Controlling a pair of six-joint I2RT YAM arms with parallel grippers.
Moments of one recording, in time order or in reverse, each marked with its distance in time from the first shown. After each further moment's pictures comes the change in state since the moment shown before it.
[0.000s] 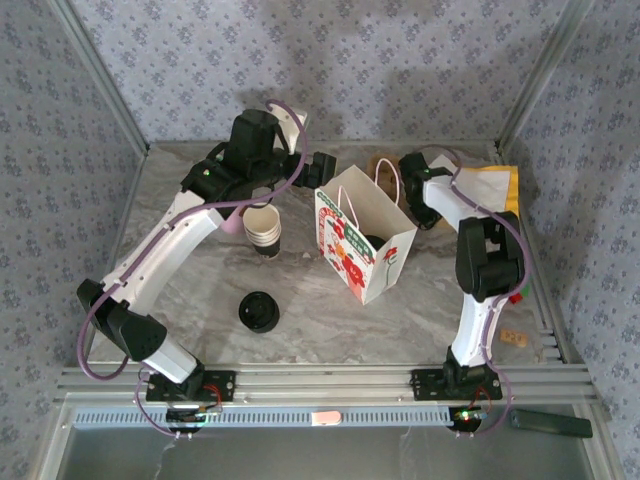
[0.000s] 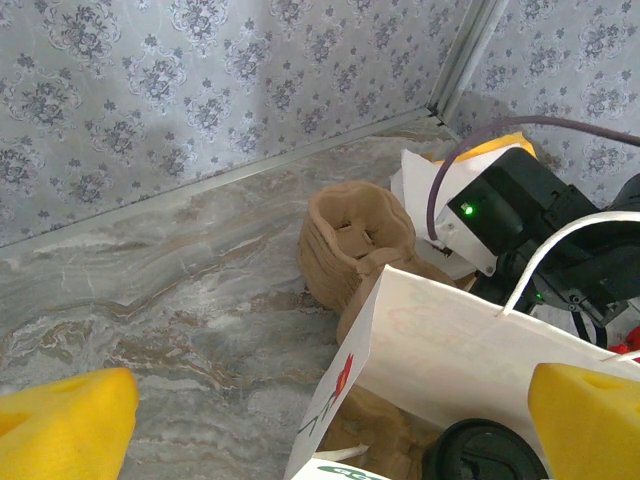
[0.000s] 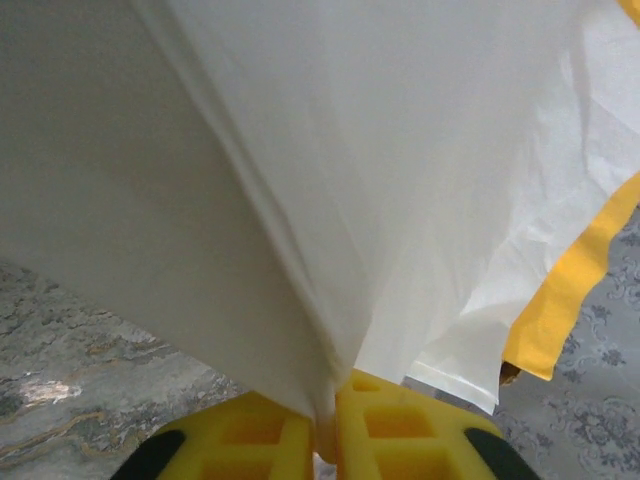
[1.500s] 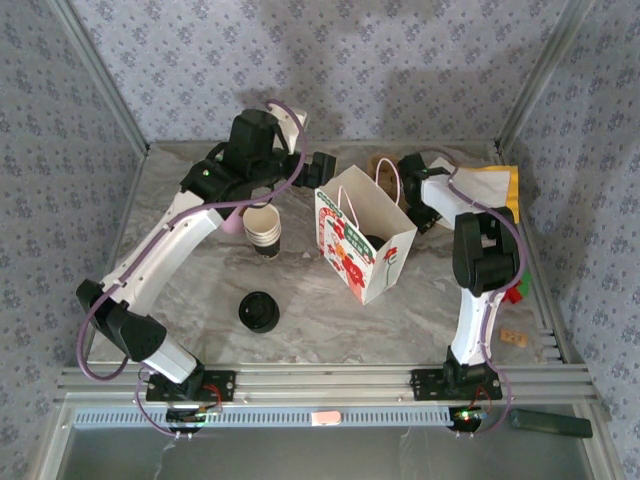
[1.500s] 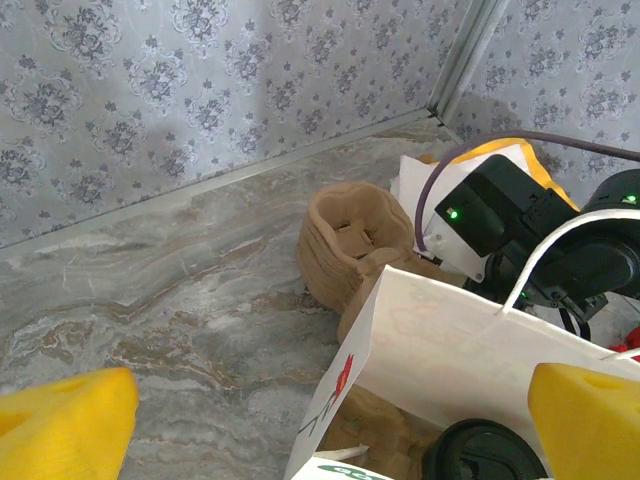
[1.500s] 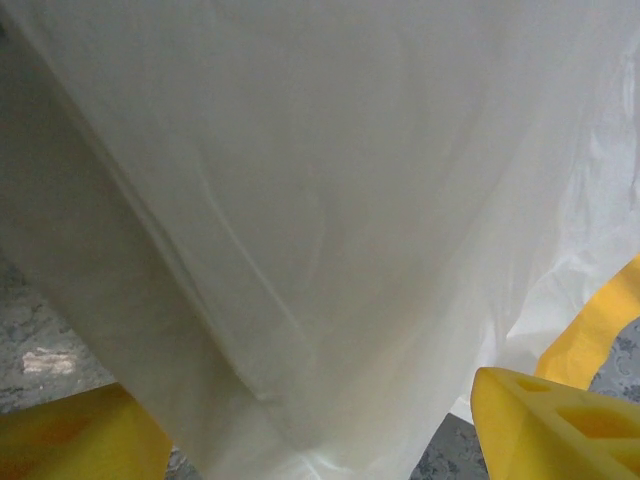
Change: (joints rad) left arm 0.000 -0.002 0.000 0.000 -0.003 0.000; right arm -0.005 0.054 0.012 -0.008 -0.036 -0.066
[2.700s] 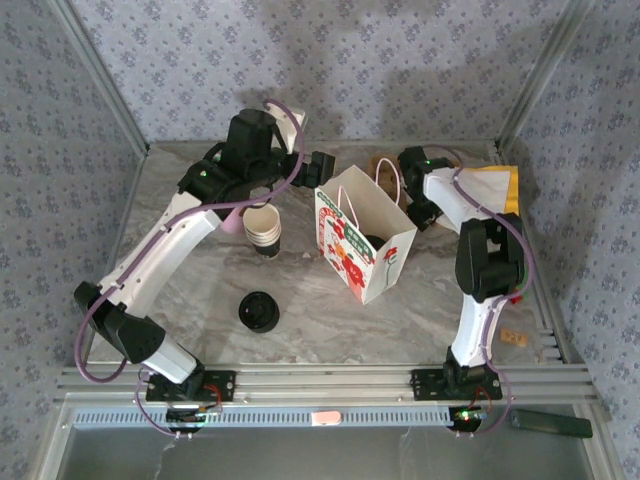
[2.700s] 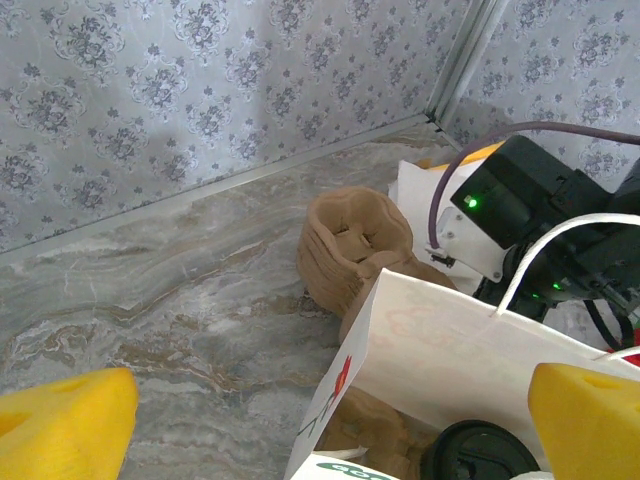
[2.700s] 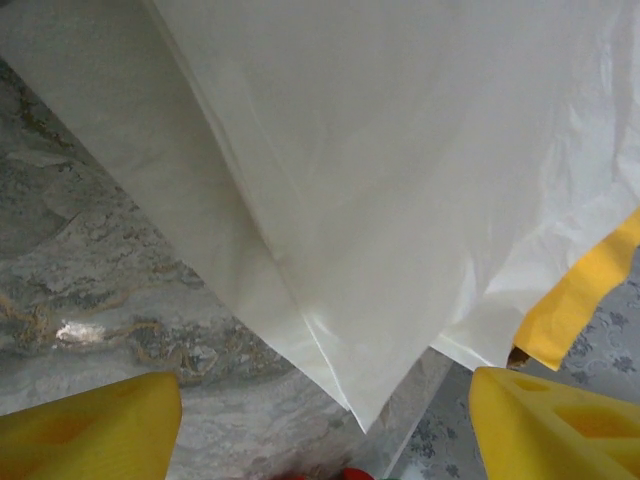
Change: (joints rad) left arm 0.000 -0.012 0.000 0.000 0.000 0.000; right arm 0.017 -0.043 0.085 -0.163 -0.058 0.018
